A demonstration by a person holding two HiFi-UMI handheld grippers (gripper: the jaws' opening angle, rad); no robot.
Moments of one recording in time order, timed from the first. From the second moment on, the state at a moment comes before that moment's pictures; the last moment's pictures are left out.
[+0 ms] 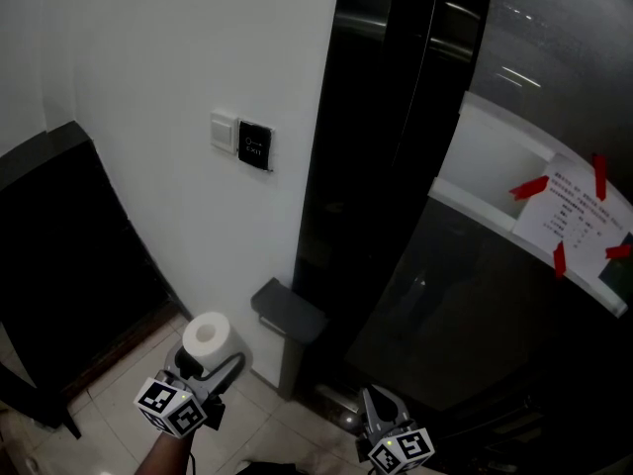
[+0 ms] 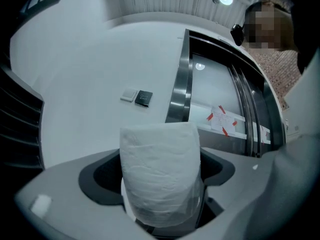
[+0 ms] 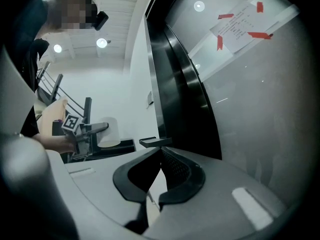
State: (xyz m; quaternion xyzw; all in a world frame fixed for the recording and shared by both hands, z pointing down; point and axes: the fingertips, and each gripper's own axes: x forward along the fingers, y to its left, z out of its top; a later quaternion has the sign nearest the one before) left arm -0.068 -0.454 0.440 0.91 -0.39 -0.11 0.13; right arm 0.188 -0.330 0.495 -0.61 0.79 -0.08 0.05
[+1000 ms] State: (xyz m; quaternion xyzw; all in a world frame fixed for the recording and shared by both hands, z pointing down) left arm -0.028 -0.439 0.485 0.90 -0.30 -0.15 0.29; right arm 0.208 -0.310 0.502 -0.63 0.77 -0.09 0.04
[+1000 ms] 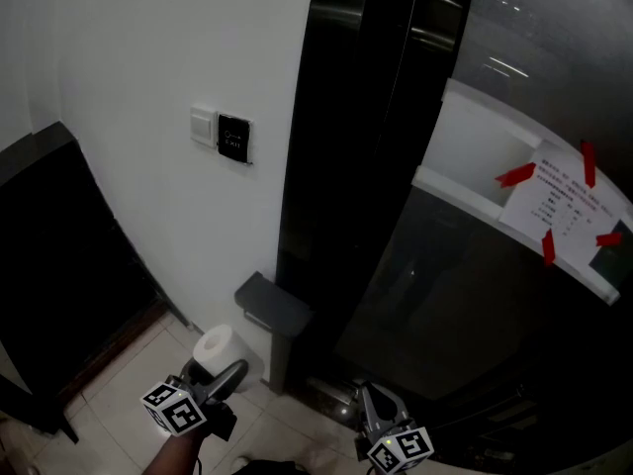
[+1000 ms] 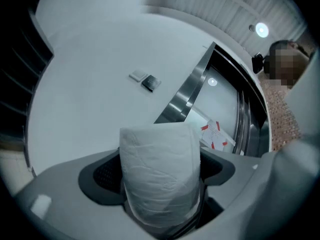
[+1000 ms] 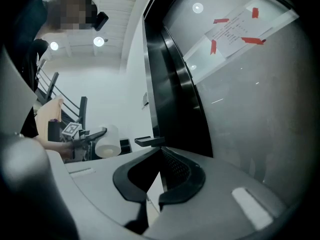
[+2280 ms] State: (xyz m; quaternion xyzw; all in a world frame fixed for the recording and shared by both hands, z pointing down) left arm 0.139 -0.395 0.565 0.84 -0.11 -0.14 0.51; right arm 0.296 -0.220 0.498 -0.74 0.66 -0.09 0.07
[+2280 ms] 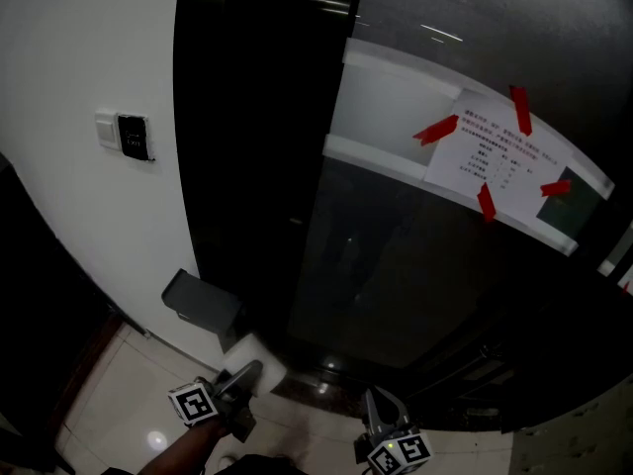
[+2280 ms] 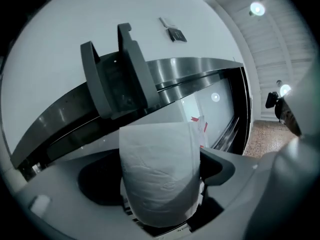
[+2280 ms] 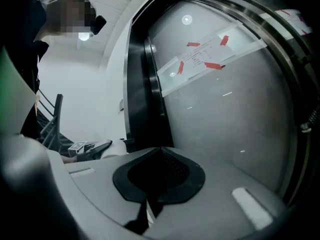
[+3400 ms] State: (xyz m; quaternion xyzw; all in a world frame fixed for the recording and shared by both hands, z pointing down) left arm 0.119 -0.478 0.594 0.71 -0.14 -0.30 0.62; right arm 0.302 -0.270 0.494 -0.71 0.69 -0.08 0.07
